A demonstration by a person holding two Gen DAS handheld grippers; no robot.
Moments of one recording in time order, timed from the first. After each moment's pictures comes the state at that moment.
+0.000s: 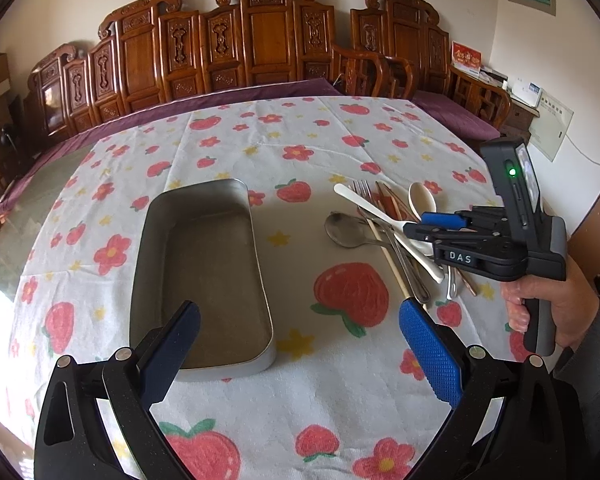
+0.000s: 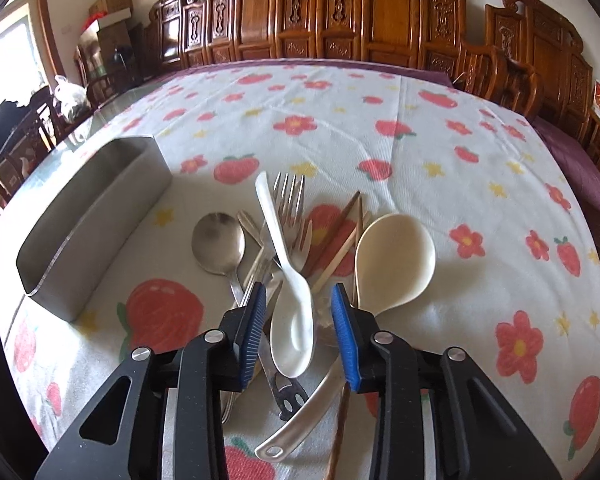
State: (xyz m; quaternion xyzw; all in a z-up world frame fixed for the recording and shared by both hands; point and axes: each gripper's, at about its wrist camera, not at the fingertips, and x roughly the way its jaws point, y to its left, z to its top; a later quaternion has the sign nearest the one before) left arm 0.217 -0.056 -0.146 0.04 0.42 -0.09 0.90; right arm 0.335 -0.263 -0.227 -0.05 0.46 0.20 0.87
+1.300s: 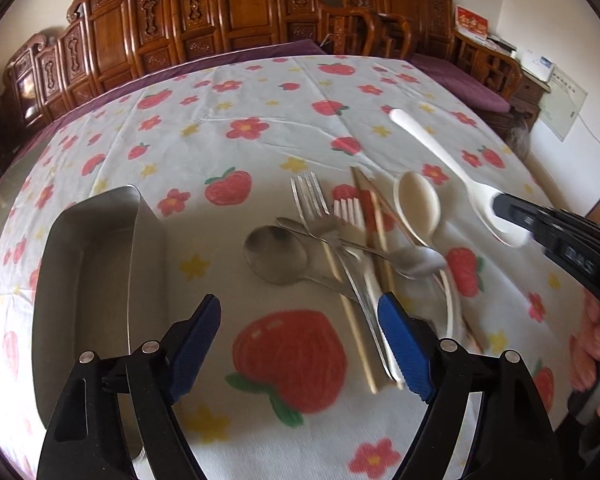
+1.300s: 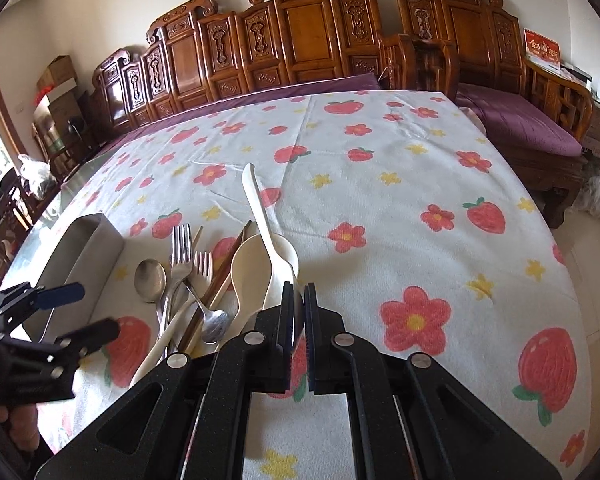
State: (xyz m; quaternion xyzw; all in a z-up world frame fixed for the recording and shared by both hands) left arm 0.311 -0.136 -0.196 0.05 0.48 -0.09 0.87; right arm 0.324 -0.357 -0.196 0.05 0.42 0.12 0.90
